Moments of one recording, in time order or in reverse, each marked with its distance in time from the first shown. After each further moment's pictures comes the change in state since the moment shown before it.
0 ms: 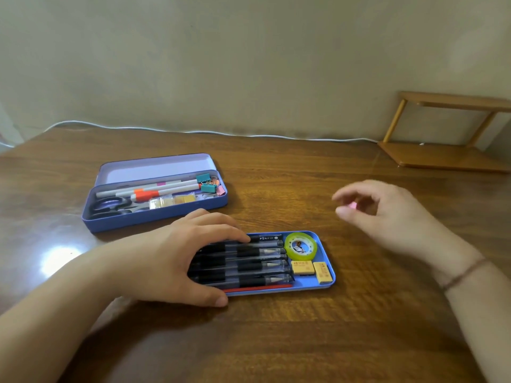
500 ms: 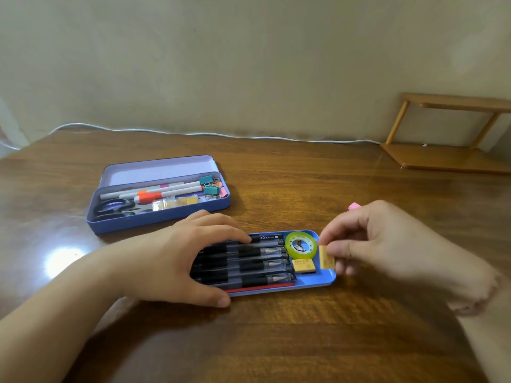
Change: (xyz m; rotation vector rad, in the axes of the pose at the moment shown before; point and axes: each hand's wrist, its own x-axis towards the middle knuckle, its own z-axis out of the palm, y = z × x) left_hand 0.000 0.001 -0.002 -0.003 -0.013 -0.022; right_hand -0.022 -0.029 0.002 0.389 -0.319 0.026
